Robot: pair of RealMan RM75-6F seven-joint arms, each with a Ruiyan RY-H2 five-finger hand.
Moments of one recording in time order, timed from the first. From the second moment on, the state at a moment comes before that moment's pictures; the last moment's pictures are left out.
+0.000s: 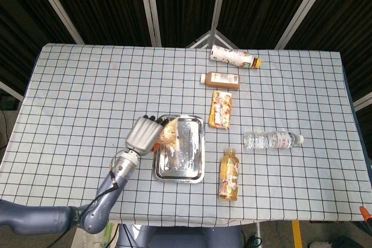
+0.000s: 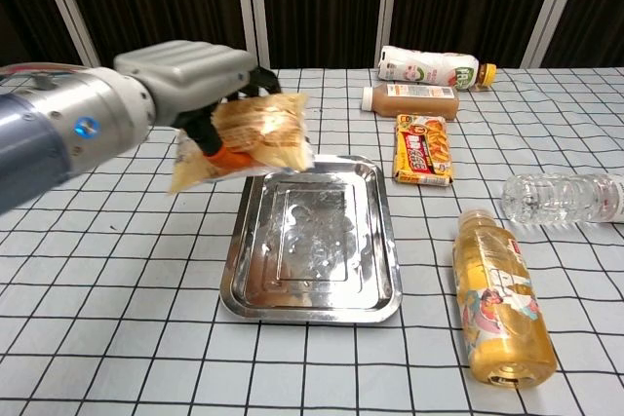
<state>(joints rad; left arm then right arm) -0.83 -1.70 -0.28 -1.72 0.92 1.12 0.97 -0.15 -0.91 -0.02 -1.59 -1.51 1.58 0.28</state>
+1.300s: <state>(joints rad) -0.43 -1.34 0.35 -1.98 1.46 1.58 0.71 -0.22 -0.94 -0.10 -1.58 -1.73 1.74 0.17</state>
